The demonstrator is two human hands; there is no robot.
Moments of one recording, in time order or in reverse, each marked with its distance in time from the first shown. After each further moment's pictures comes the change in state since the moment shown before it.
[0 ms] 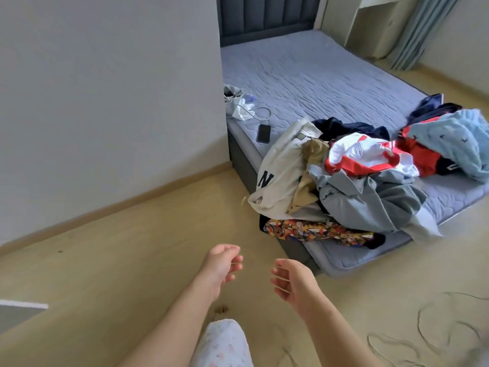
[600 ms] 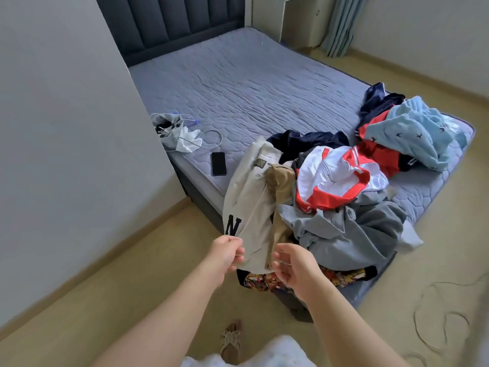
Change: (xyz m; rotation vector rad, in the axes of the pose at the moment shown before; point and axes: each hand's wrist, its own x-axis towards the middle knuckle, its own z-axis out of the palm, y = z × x) left_hand 0.196 0.208 0.112 0.309 -0.191 0.025; right_hand 0.129 -0.232 0.008 0.291 0.167 -0.024
